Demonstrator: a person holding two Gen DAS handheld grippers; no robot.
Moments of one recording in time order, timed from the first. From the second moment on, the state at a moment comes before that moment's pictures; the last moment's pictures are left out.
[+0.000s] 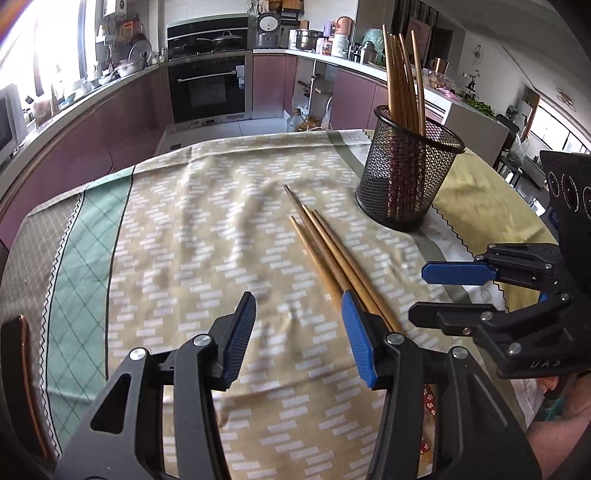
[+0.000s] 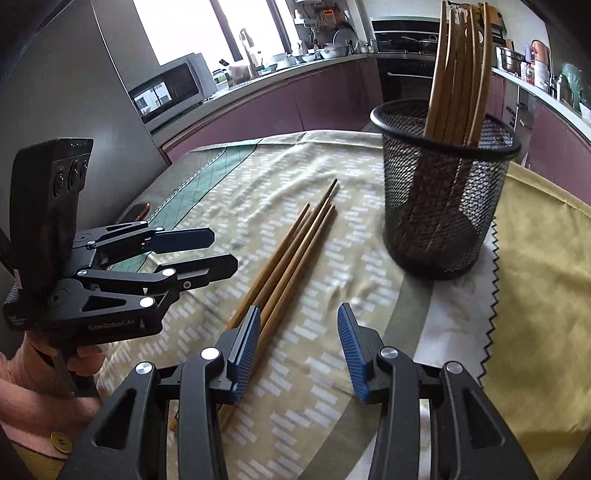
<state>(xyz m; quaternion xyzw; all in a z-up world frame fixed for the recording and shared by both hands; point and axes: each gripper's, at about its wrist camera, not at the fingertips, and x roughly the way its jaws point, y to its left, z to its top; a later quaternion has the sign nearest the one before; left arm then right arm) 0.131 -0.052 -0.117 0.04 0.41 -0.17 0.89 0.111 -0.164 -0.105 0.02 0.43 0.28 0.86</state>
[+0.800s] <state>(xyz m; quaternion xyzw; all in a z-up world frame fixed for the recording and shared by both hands) 0.136 -0.063 -0.131 0.04 0.44 -0.18 0.88 0.109 -0.145 -0.113 -0.02 0.44 0.25 0.86</state>
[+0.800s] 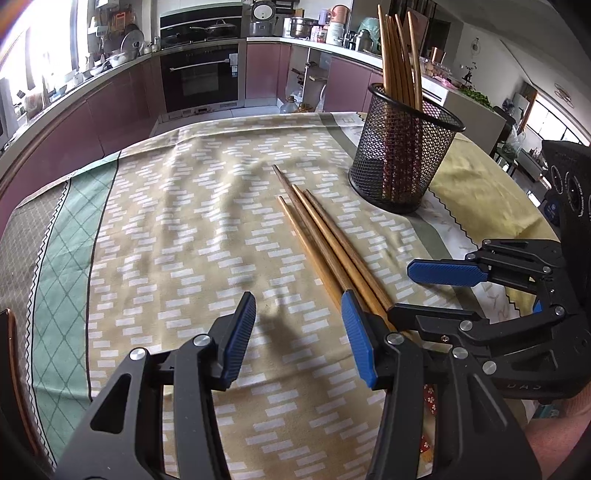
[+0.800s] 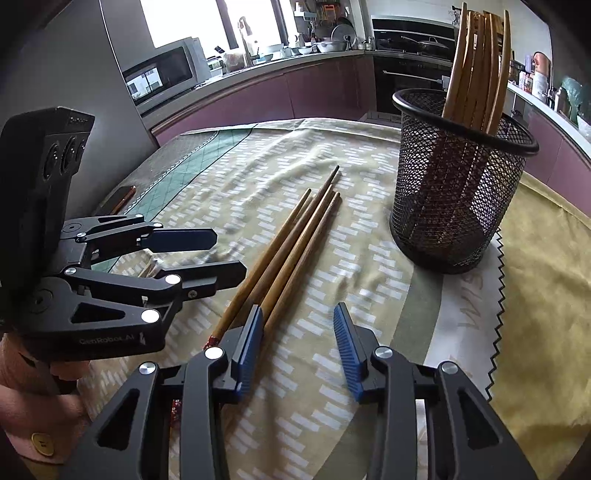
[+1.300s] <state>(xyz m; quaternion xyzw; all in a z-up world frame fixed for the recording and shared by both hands) 0.148 -0.069 -0.136 0.04 0.45 -0.19 0.87 0.112 -0.153 -0.112 -0.02 0.44 0.24 0.87</state>
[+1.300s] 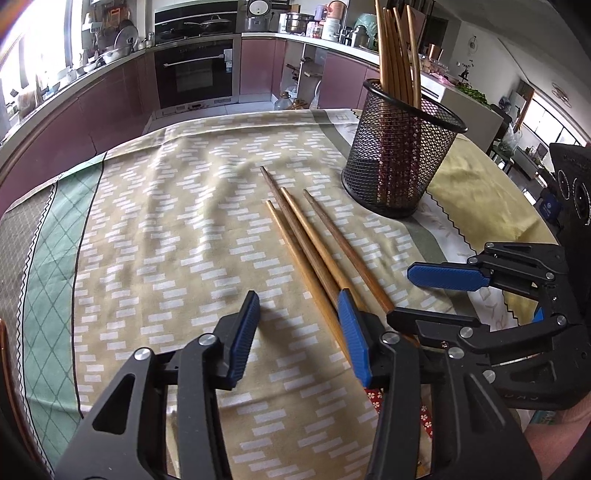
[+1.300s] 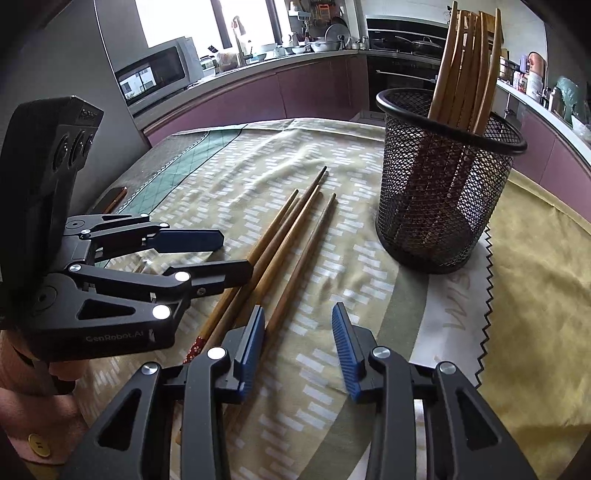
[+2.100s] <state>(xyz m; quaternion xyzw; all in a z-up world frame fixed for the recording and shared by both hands) 0.171 -0.065 -0.138 0.01 0.47 -0.17 0.87 0.142 -0.149 -0.115 0.02 0.44 0.23 0.87</state>
